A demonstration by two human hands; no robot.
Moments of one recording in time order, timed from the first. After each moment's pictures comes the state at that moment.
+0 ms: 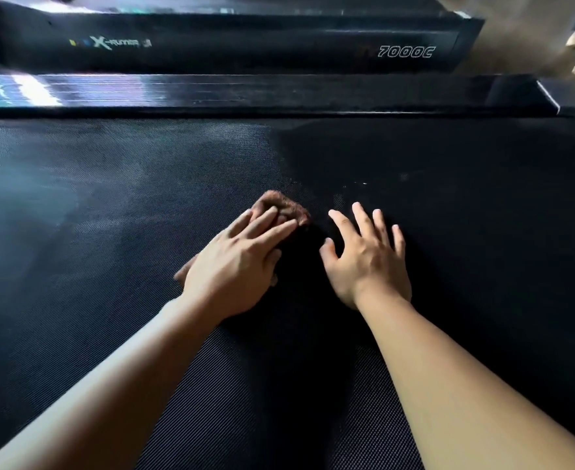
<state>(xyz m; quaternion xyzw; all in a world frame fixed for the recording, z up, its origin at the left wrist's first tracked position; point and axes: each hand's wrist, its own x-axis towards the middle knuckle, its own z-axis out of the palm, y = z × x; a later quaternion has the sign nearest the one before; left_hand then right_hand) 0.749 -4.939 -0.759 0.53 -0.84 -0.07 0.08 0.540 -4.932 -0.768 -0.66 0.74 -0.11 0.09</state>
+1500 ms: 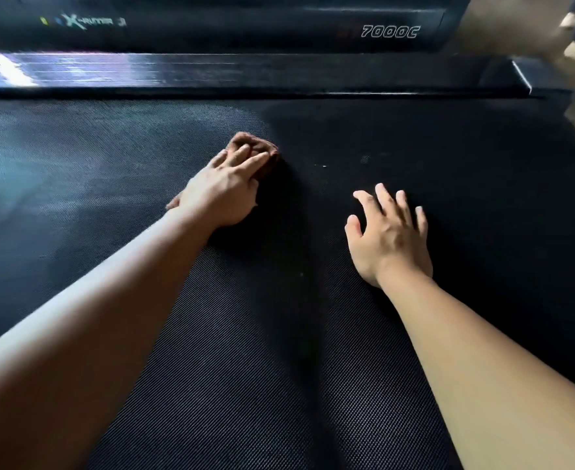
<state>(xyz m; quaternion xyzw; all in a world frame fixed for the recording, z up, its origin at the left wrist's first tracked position) 0.699 -5.029 -0.757 0.58 -0.81 -0.07 0.08 0.444 -4.930 -0.769 -0.65 0.76 -0.09 0.08</state>
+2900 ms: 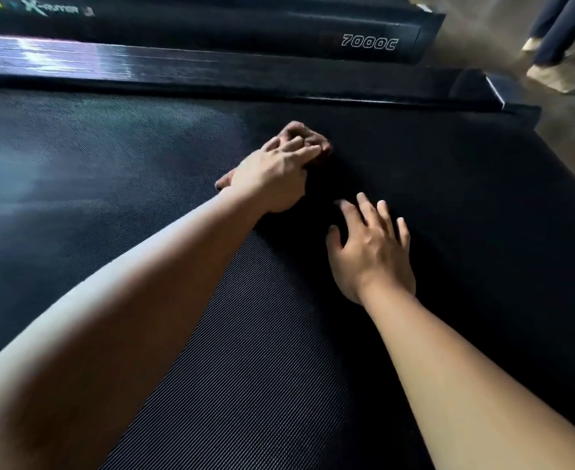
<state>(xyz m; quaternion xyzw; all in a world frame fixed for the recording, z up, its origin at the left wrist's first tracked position) 0.596 -5.062 -0.752 0.49 -0.86 -0.06 0.14 0.444 -4.930 -0.764 -0.64 0.76 -0.09 0.09</state>
